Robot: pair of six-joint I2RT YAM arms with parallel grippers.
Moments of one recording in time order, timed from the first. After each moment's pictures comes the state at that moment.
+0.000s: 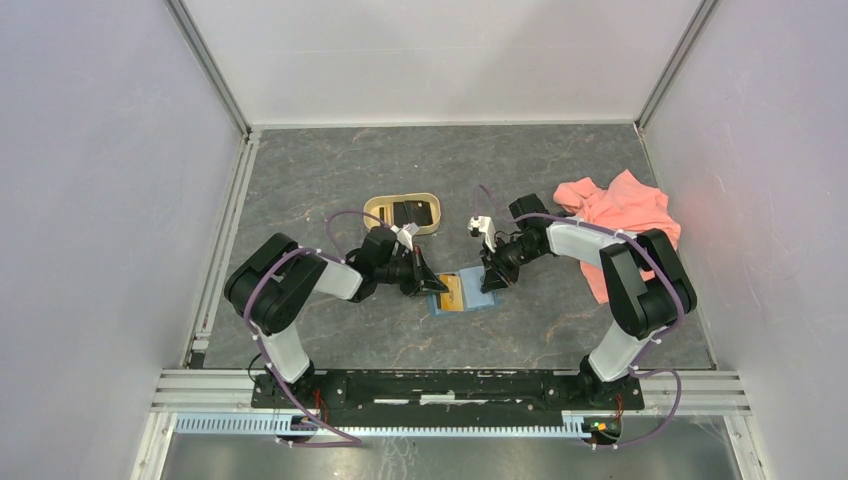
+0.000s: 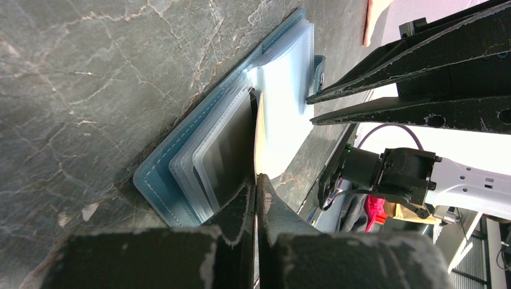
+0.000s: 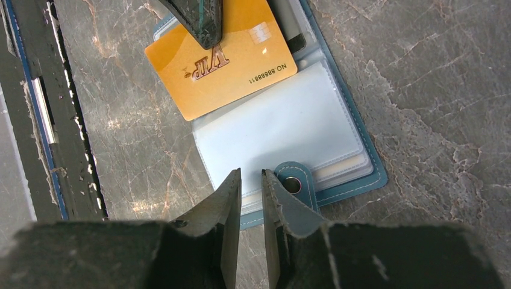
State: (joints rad) left arm -0.59 1.77 0.58 0.55 0.63 -0.95; right arm 0.38 1.70 0.92 -0.51 -0.81 -0.64
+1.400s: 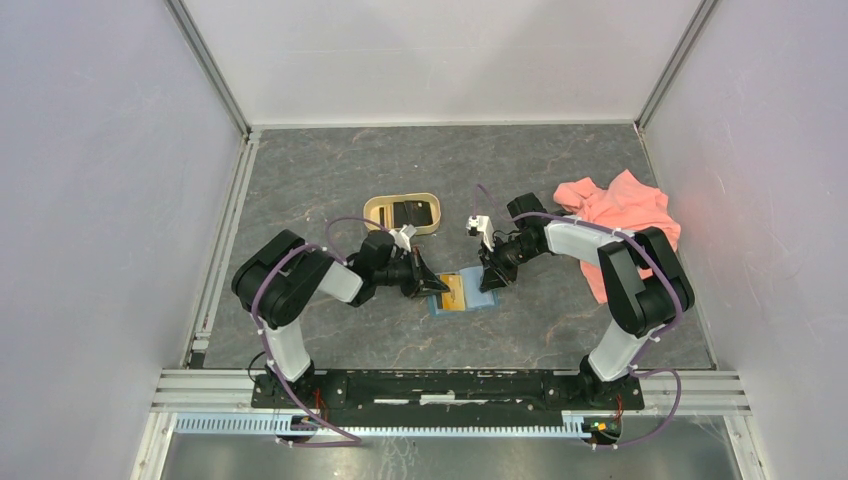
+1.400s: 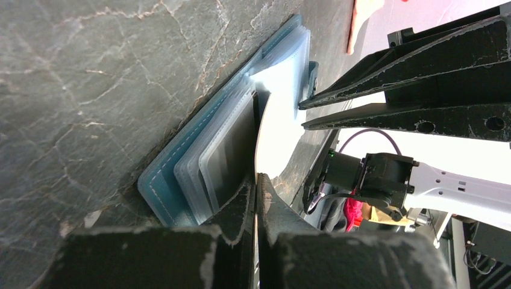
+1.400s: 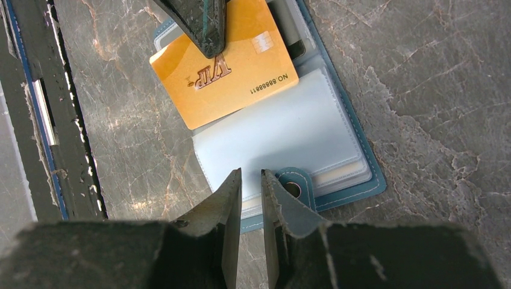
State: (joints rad) left arm -0.59 1.82 0.55 0.70 0.65 -1.05; right arm 0.39 1.72 0.93 -0.51 -0.80 -0.63
